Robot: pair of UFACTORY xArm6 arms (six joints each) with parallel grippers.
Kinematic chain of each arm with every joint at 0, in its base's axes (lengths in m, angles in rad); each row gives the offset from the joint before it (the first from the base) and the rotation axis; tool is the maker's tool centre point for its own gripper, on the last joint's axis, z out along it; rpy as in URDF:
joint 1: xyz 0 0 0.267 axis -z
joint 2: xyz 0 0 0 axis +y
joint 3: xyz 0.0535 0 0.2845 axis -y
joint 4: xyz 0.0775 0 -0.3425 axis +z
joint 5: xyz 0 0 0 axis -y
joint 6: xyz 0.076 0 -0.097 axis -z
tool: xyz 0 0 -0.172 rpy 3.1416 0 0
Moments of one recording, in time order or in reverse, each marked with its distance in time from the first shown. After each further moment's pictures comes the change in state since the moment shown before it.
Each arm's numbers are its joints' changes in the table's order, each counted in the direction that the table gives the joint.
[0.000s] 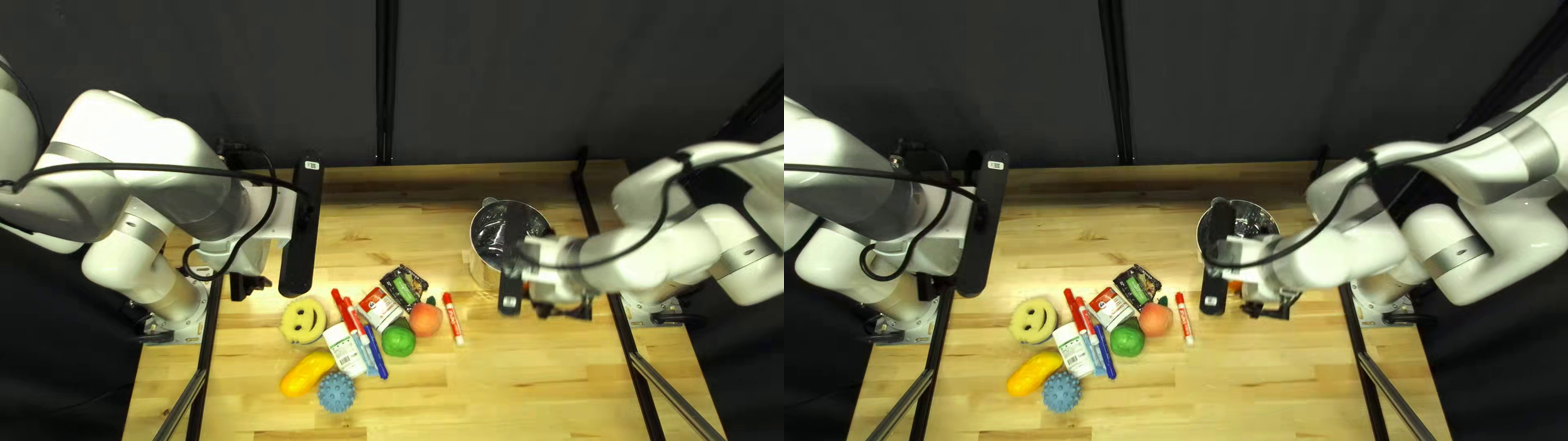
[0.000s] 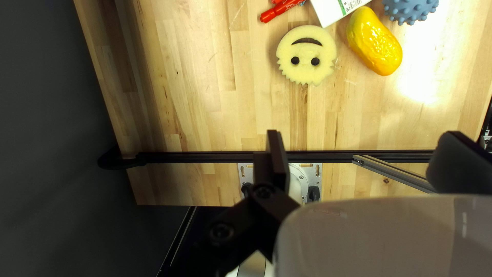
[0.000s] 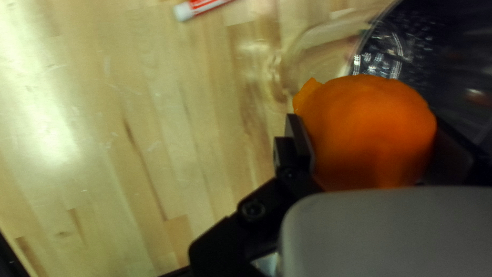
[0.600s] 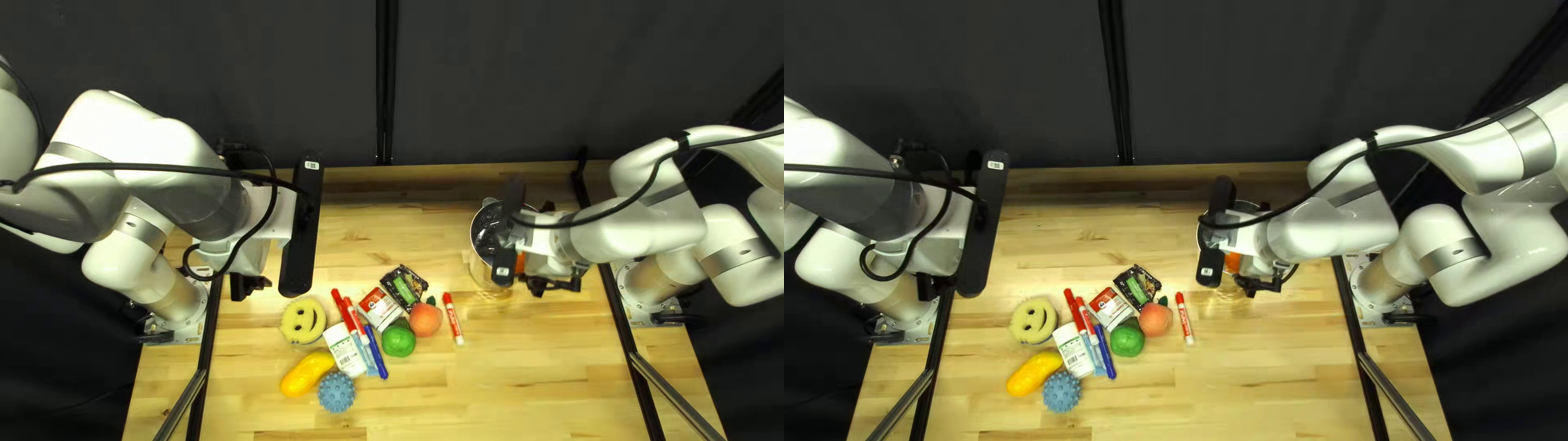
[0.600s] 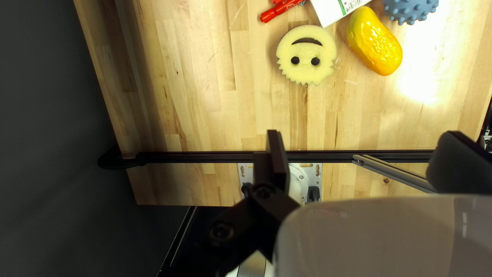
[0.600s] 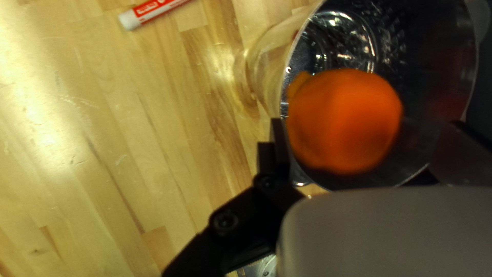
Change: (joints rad) left arm 0.000 0.000 0.000 0.000 0.000 0.000; right arm -0.100 0.234 0.174 0.021 0.074 -0.028
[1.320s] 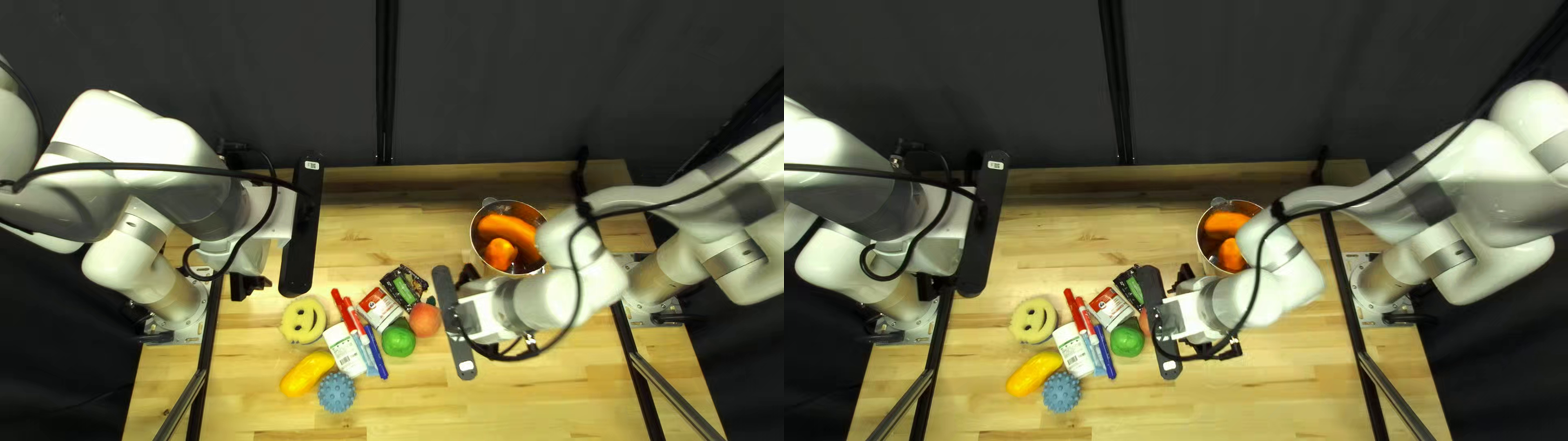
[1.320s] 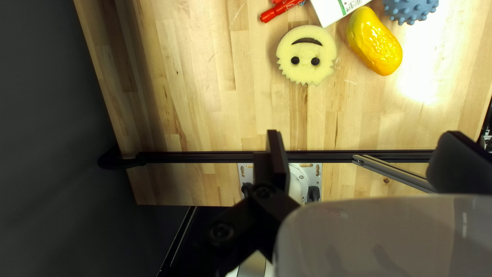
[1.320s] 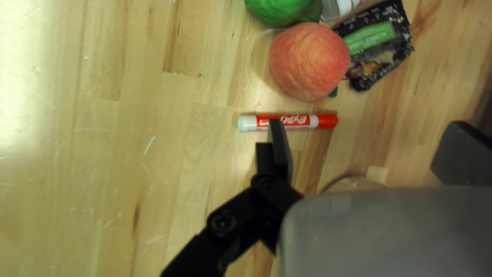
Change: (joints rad) left arm 0.000 0.000 0.000 0.000 0.000 0.000; right arm 0.101 0.382 0.054 0.074 0.484 -0.271
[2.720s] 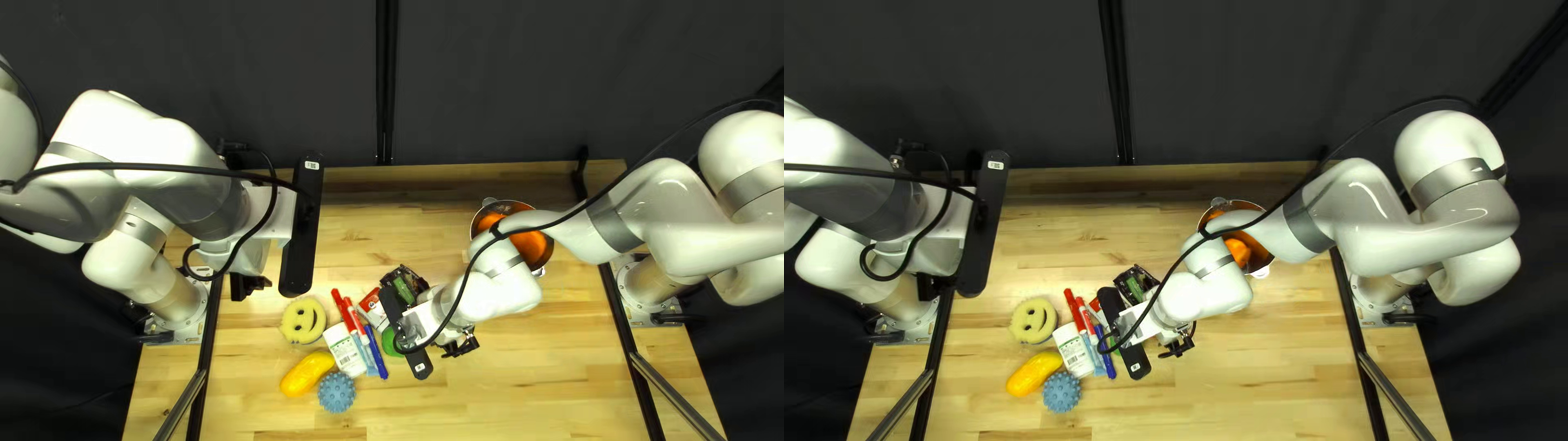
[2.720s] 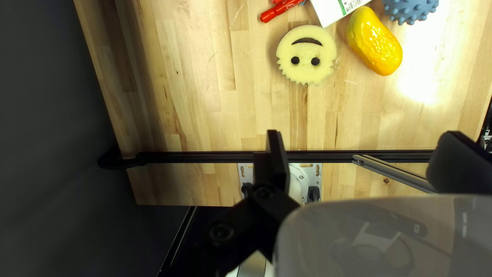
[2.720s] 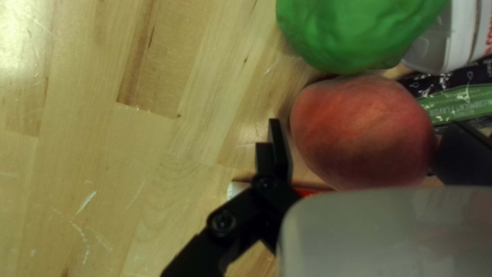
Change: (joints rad) left arm 0.000 0.000 0.000 0.000 0.000 0.000; right arm 0.050 0.280 0.165 -0.122 0.033 -0.237
